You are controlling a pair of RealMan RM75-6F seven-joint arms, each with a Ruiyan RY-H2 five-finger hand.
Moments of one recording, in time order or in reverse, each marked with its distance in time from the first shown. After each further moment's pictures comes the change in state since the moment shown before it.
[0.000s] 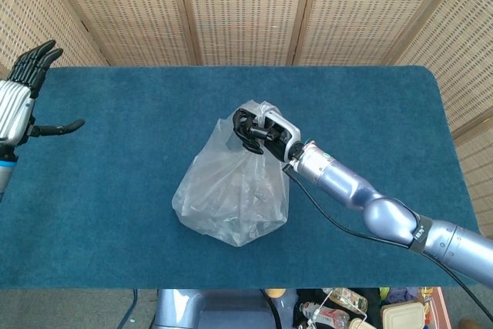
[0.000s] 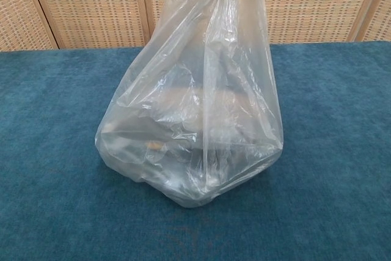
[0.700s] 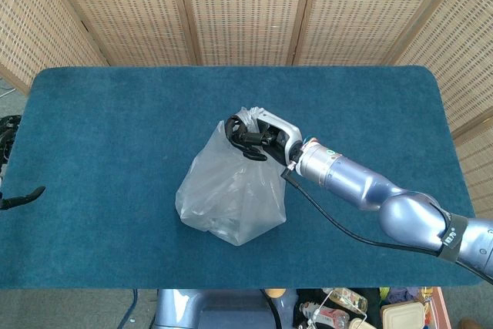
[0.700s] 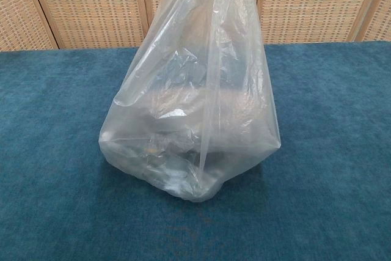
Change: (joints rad) left arm 0.309 -0.071 0.128 -0.210 -0.195 0.129 0.347; right arm 0.247 0.356 -0.159 -0.147 0.246 -0.090 0.018
